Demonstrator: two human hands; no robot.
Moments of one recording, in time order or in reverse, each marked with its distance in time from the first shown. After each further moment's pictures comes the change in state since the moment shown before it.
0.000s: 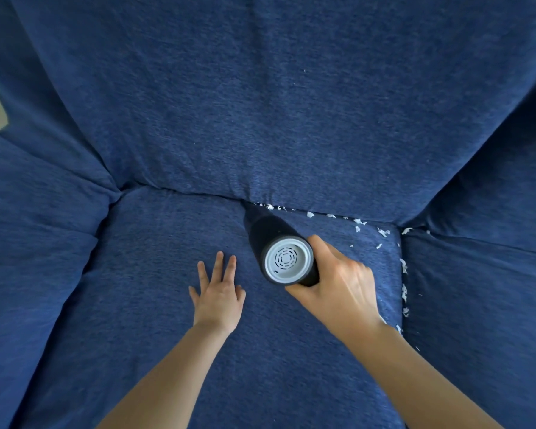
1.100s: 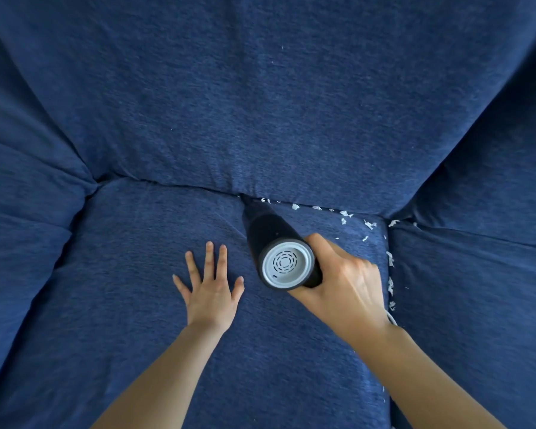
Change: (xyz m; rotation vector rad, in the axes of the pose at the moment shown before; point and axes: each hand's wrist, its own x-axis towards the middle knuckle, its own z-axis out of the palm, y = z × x) left_hand 0.006 0.016 0.031 0.078 0.127 0.018; right_hand -0.013 0.027 -0.012 0.011 0.000 -0.037
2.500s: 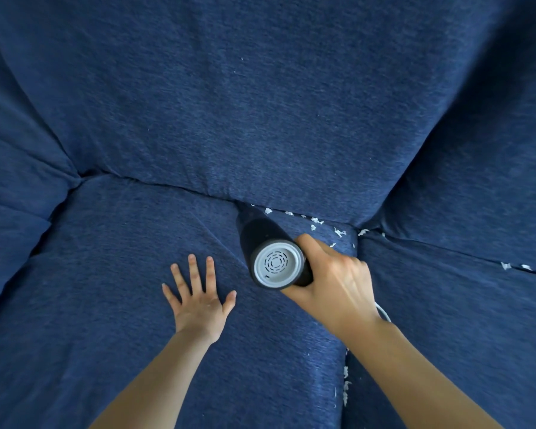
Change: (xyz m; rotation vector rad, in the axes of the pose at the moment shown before) left_hand -0.025 0.054 0.020 0.083 -0.129 -0.155; right_hand -0.004 0.058 -0.034 -0.038 -0.017 -0.112
